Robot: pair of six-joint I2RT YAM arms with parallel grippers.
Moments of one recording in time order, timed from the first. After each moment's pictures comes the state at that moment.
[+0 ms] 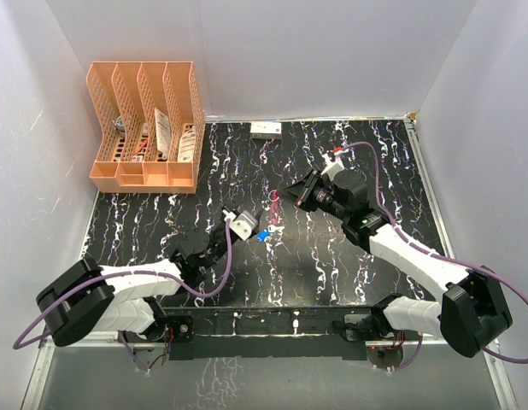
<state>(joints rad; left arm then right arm) -0.92 1.21 0.36 1.00 -0.18 0.43 0.53 1.17 0.74 0.23 -0.27 0.95</state>
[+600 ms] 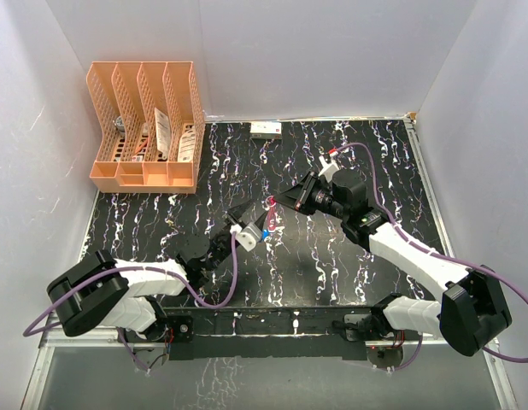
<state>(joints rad) -0.94 1.31 0.33 1.21 -0.09 0.58 0.53 1.19 0.76 0.17 -0.35 0.99</state>
